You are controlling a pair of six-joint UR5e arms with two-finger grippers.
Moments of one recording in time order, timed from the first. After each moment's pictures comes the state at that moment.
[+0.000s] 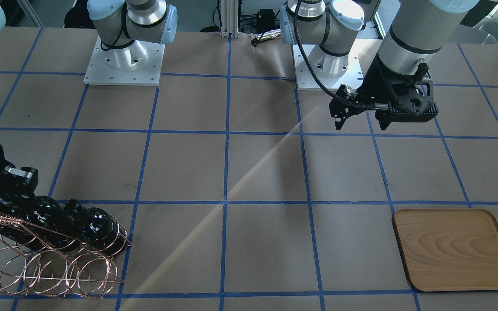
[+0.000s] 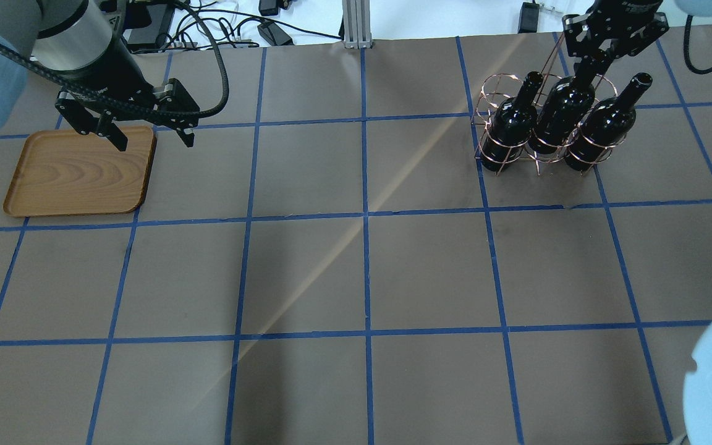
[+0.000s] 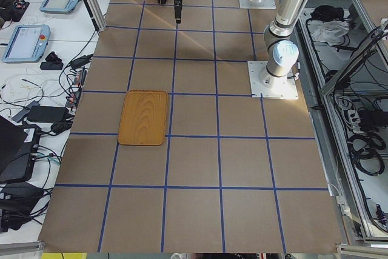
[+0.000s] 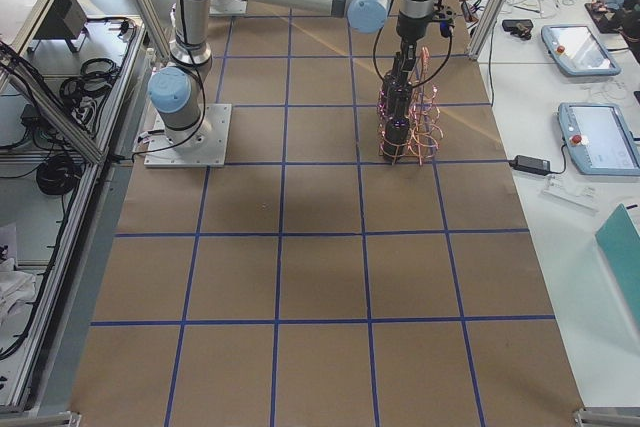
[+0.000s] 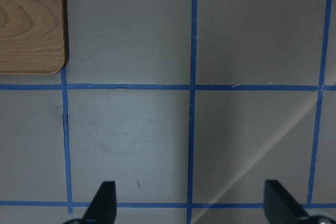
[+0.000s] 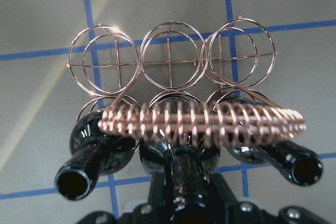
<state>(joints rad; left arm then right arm) -1.52 -1.60 -1.56 -1.53 1.58 0.03 1.40 -1.29 1.31 -1.71 -1.60 -0.07</state>
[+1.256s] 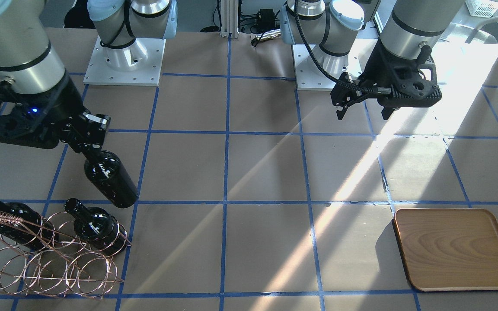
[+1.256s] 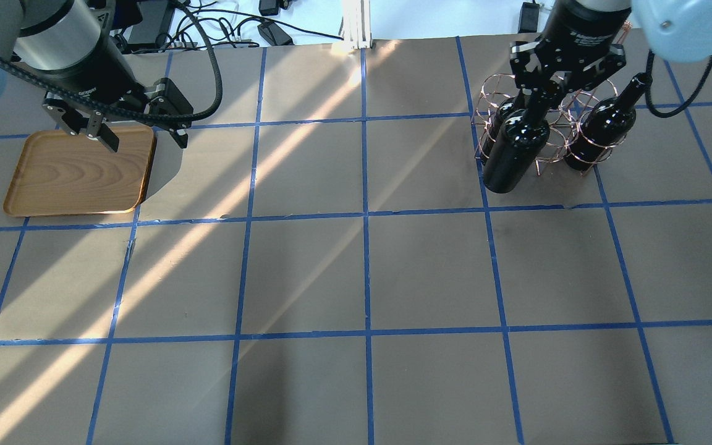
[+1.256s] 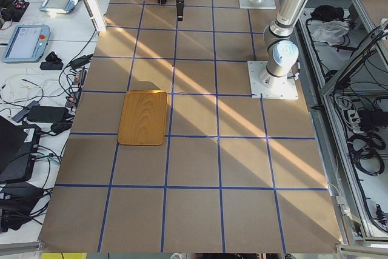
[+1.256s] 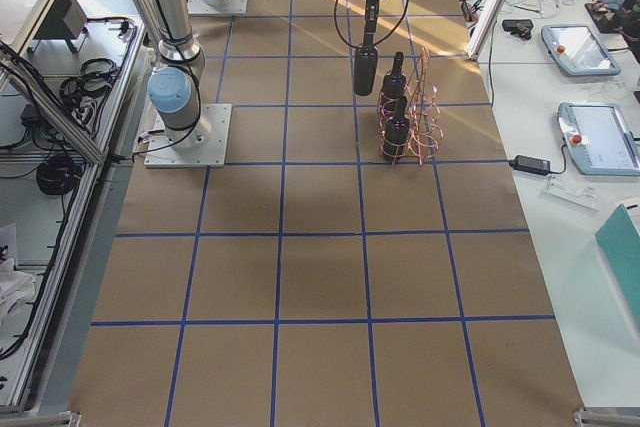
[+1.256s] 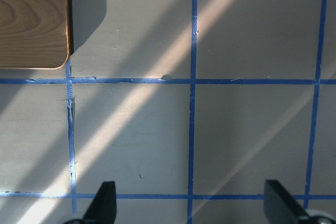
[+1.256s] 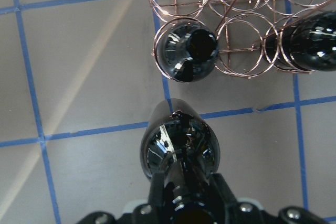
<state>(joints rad) -1.52 -1.55 -1.56 -1.57 1.58 0.03 1.58 -1.42 1.46 -1.68 -1.57 0.16</state>
